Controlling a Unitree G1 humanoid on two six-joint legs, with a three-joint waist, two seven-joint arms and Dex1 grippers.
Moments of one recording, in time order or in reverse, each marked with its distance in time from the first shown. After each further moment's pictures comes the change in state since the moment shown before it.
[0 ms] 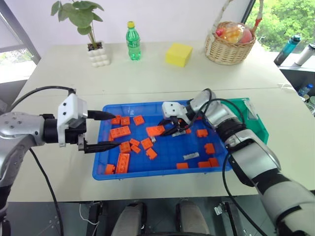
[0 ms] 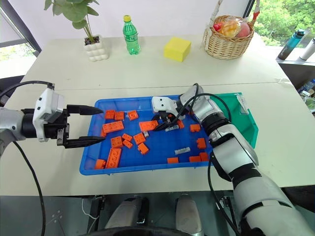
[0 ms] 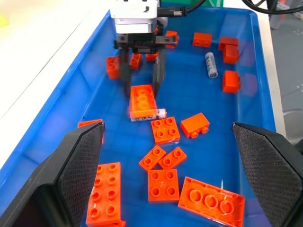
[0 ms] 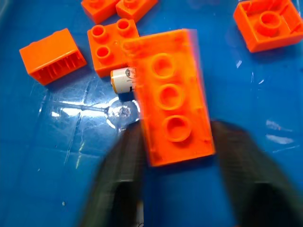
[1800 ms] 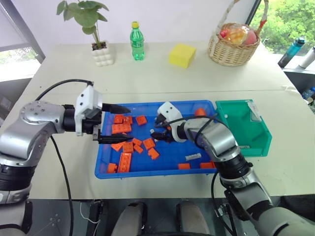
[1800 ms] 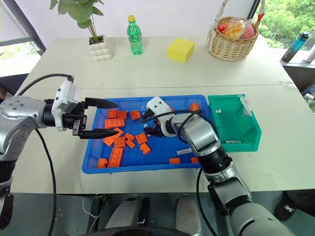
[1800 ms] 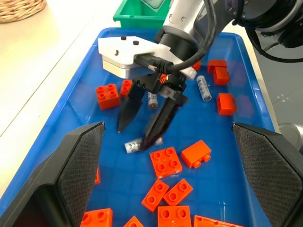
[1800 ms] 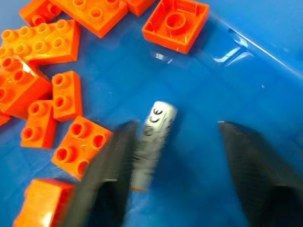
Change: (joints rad) left arm -0.214 -0.113 -0.183 0.152 0.049 -0.062 -0.077; right arm 0.406 0.081 -0.125 -1.058 0.186 1.292 -0.827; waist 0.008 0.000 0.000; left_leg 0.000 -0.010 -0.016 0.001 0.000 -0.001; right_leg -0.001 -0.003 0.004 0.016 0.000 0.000
